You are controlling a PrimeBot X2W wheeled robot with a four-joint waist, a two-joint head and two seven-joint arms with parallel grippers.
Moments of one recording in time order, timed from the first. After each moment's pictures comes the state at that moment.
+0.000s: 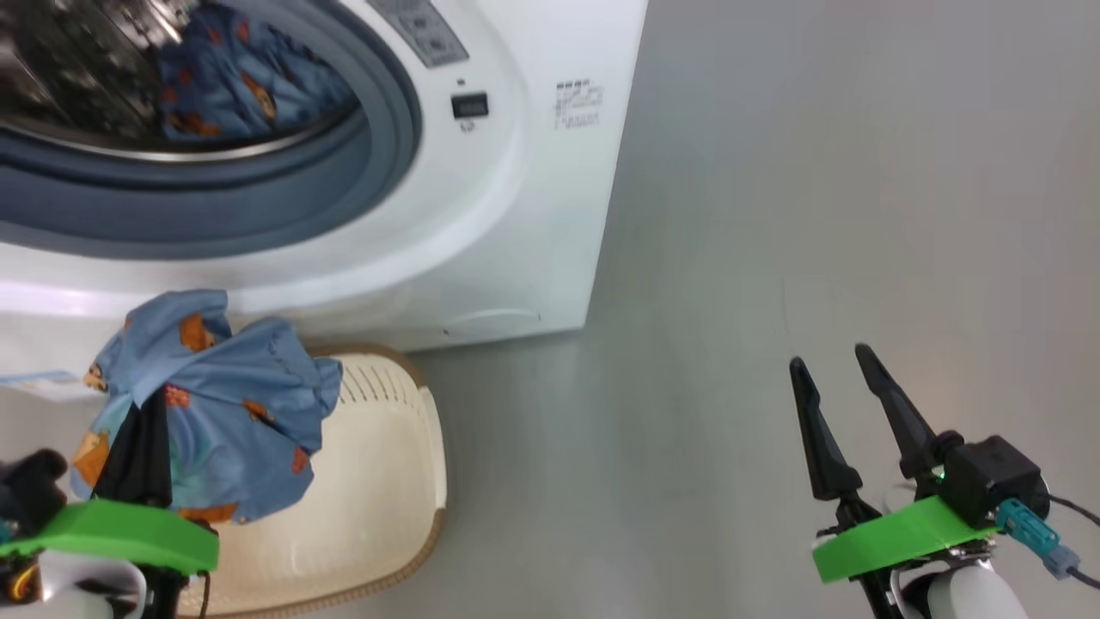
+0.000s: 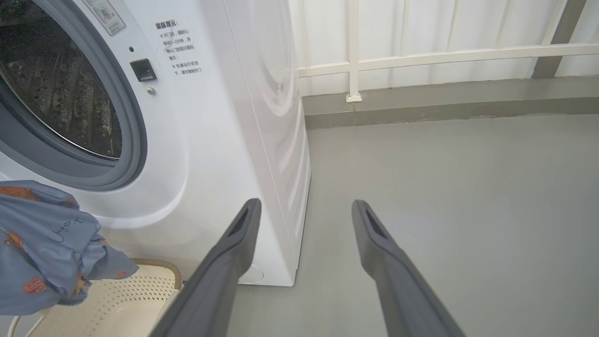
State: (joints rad) left arm -0.24 0.28 -0.09 0.35 -0.59 -0.13 -0.25; right arm -0.12 -0.05 0.03 0.08 0.18 0.13 -0.25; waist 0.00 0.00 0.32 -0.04
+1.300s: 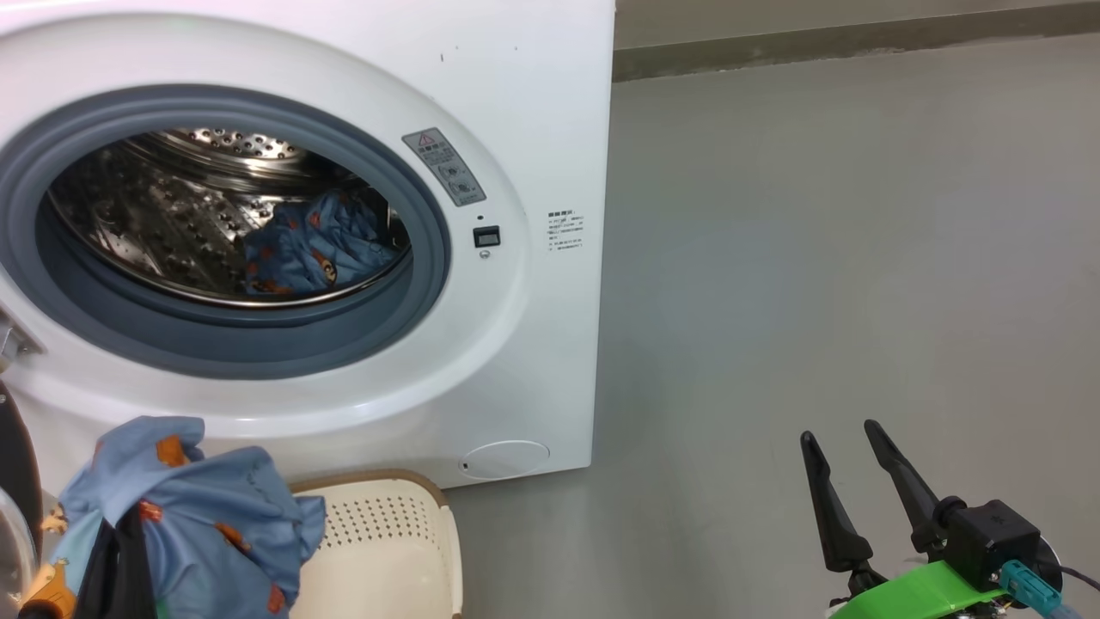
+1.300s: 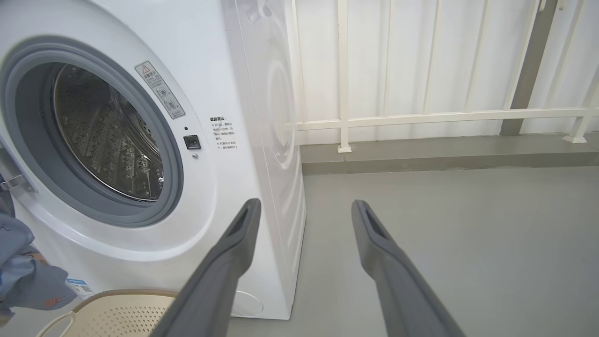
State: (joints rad) left arm 0.13 0.10 0.16 -0.01 -0.27 -0.10 -0.26; right arm 0.02 -0.05 0.01 0.05 0.17 0.13 -0.22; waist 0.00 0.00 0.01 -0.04
